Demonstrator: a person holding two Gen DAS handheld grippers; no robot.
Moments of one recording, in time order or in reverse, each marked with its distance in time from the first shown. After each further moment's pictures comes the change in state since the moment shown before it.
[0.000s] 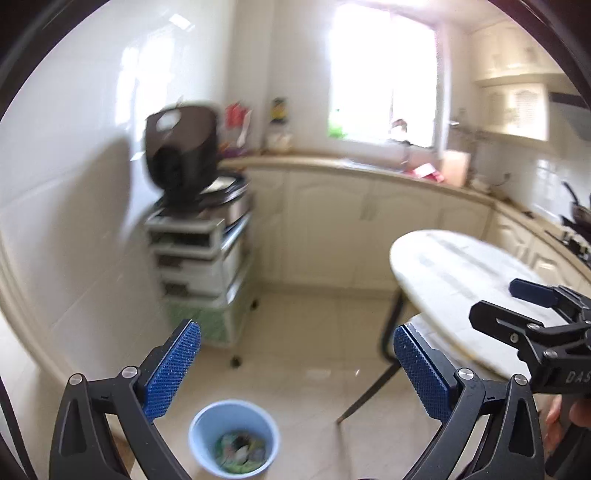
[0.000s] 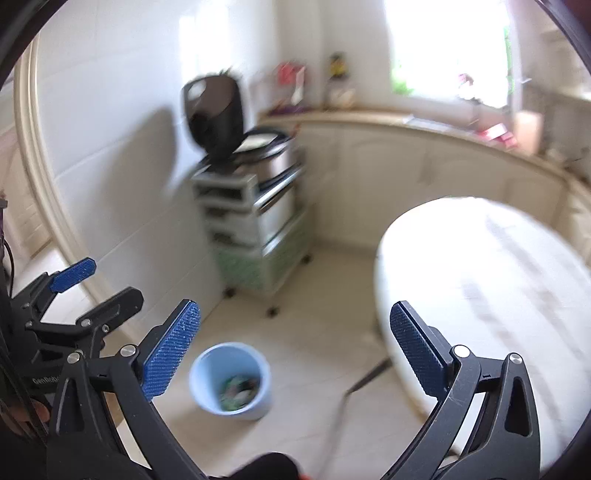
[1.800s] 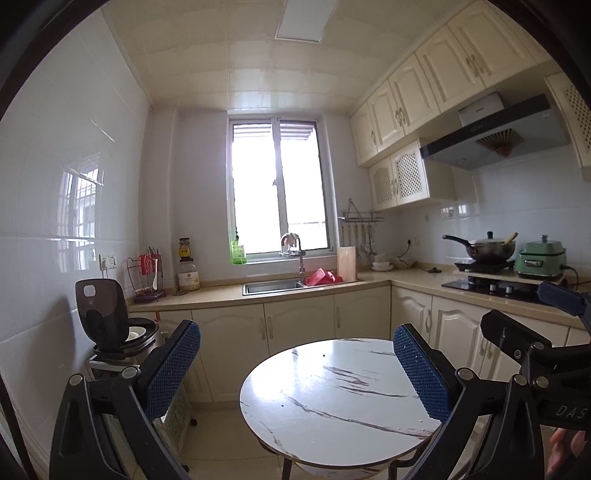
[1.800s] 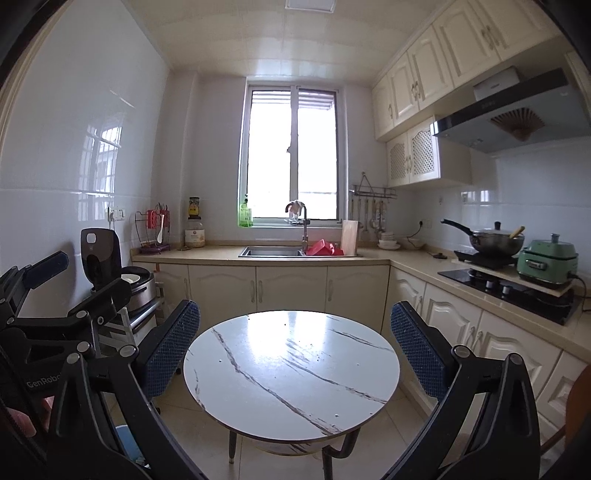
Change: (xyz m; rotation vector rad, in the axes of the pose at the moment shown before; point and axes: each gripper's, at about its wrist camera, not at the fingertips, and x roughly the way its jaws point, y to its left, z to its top) left arm -0.214 -0.145 -0.073 0.199 -0.420 -0.235; right arm -0.324 -0.077 -0.032 0.086 -0.461 -0.488
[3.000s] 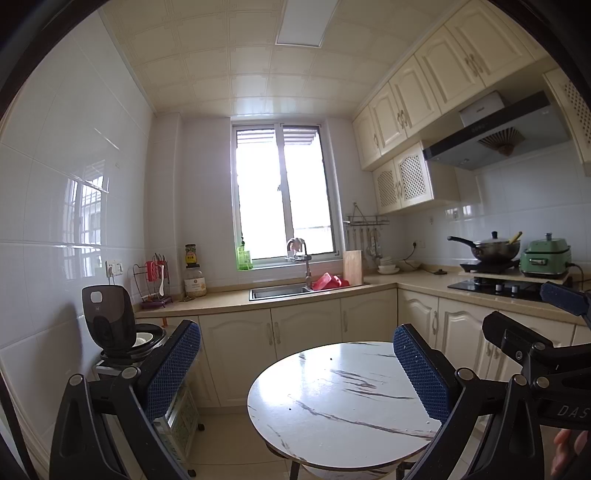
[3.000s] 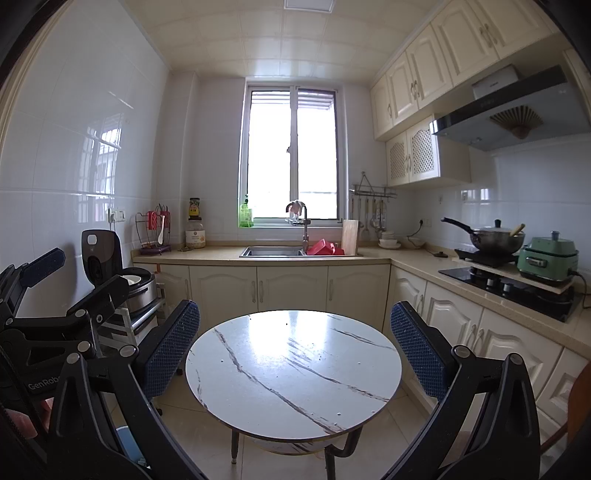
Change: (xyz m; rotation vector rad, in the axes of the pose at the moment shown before) left arm 0.007 -0.009 -0.015 0.011 -0.016 0.019; right arm -0.001 -0.002 0.000 0.004 0.003 0.004
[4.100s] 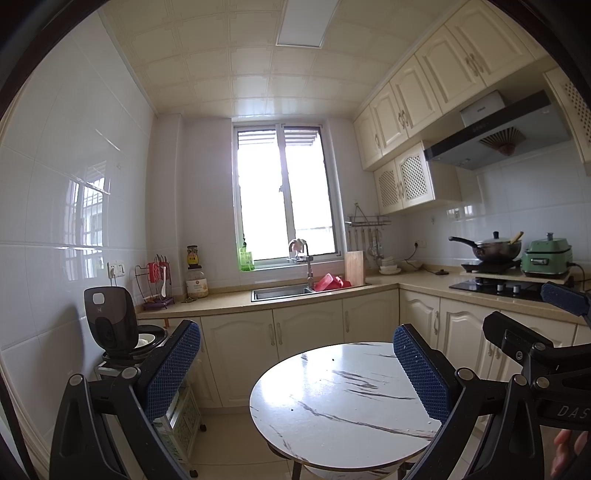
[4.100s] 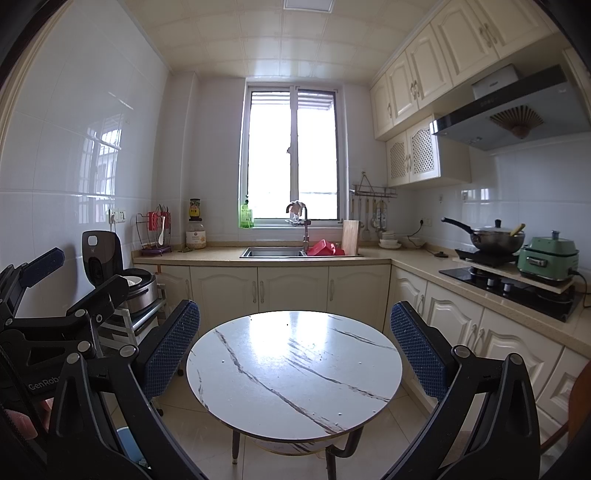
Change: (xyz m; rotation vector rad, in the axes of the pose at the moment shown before) left arm 0.000 0.005 -0.004 0.001 -0.002 0.009; right arm -0.001 0.002 0.000 0.002 0.000 -0.001
